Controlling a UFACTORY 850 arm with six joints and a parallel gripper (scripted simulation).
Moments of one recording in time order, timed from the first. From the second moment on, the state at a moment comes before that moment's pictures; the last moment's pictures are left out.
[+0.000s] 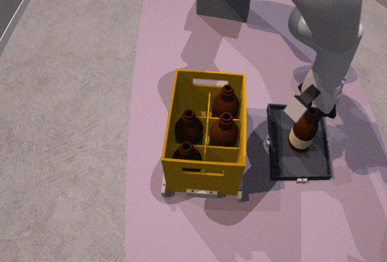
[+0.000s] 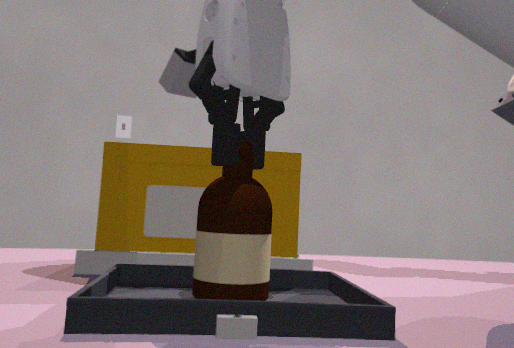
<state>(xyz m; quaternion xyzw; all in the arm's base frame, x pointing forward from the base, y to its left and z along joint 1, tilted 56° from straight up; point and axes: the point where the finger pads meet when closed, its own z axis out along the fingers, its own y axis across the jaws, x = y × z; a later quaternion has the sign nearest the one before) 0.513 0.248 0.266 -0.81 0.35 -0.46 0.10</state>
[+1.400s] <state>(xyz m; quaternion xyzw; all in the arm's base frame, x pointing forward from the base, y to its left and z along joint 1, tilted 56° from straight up) 0.513 0.248 0.266 -0.81 0.35 -0.46 0.10</state>
